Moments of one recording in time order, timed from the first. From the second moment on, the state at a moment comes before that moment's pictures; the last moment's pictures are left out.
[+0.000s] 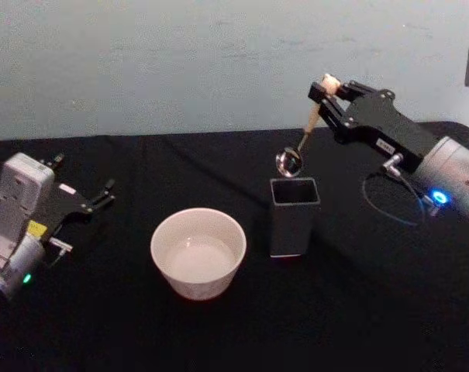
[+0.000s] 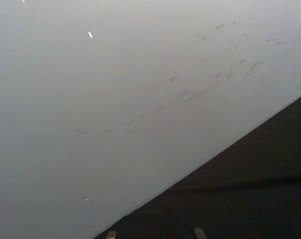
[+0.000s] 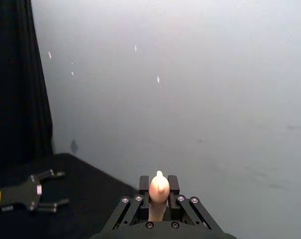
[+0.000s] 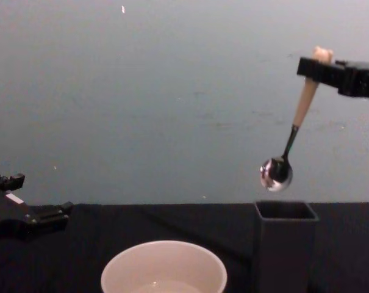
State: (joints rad) left arm -0.20 0.60 0.45 -1.41 -0.25 -0.12 0.03; right arm 0.26 0.49 -0.29 -1.66 0.57 0.05 0.42
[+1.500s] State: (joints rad) left arm -0.20 0.60 0.45 -1.41 -0.25 -0.12 0.03; right arm 0.44 0.34 -0.61 -1.32 0.38 -0.17 0.64
